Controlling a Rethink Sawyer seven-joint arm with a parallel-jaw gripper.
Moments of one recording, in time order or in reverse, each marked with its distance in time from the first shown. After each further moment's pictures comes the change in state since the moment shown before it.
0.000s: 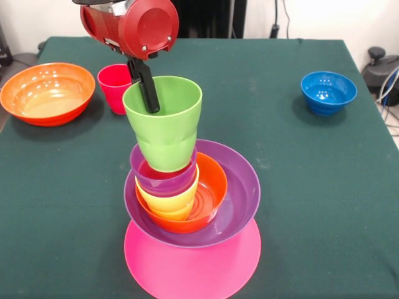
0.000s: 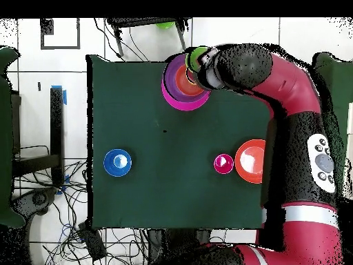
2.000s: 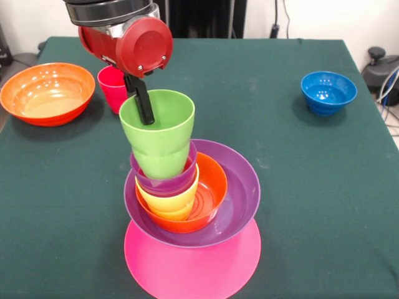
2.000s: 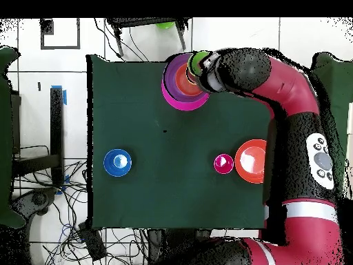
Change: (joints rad) arm -0.018 0.026 0.018 0.000 -0.036 -0.008 0.000
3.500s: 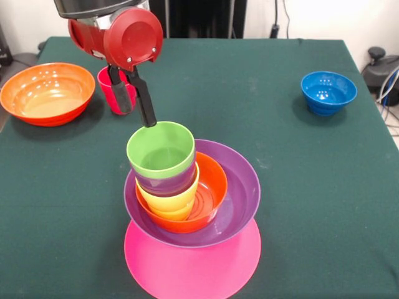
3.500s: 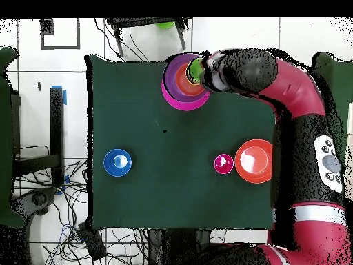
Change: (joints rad) arm -0.046 -0.023 0.060 0.031 -0.022 -0.017 0.000
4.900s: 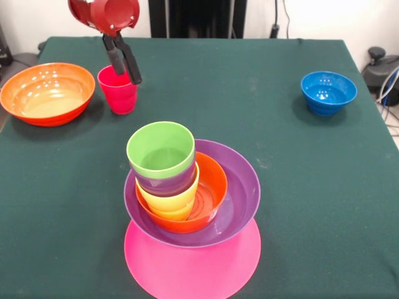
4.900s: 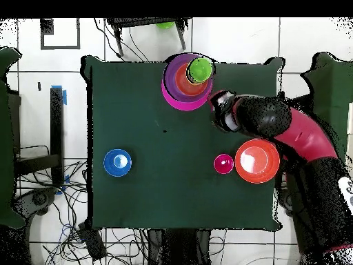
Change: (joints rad) arm -0.226 -0.128 0.126 0.410 -0.038 -0.164 0.000
